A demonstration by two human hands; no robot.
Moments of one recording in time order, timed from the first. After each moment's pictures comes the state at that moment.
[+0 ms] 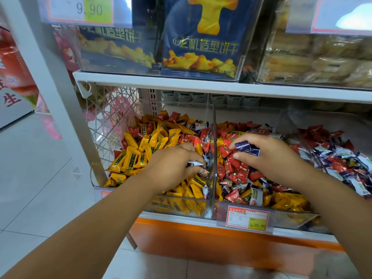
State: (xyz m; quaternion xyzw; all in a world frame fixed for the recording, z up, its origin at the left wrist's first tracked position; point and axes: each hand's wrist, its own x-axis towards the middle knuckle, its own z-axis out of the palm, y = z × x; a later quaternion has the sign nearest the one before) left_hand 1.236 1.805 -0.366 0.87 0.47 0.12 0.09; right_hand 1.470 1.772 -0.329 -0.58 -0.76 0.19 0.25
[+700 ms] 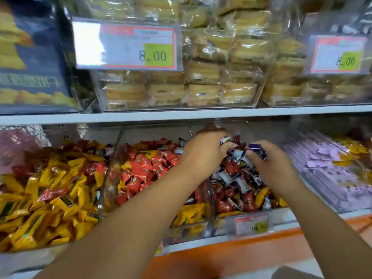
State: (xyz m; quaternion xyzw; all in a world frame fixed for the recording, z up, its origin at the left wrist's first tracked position) left_hand 1.508 1.801 -0.313 0.88 0.37 0.27 0.14; right_hand 1.674 1.728 -0.347 -0.75 -0.54 0.03 0.38
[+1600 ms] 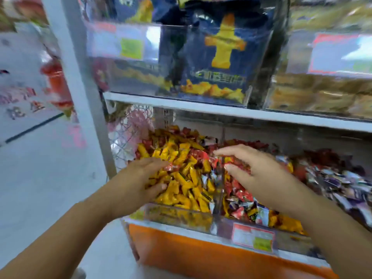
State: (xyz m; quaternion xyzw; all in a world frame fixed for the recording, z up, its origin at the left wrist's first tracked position) left_hand 1.152 1.763 -0.346 0.82 0.54 0.15 0.09; right_hand 1.433 1.757 -0.305 -0.49 -0.83 0.12 0.24
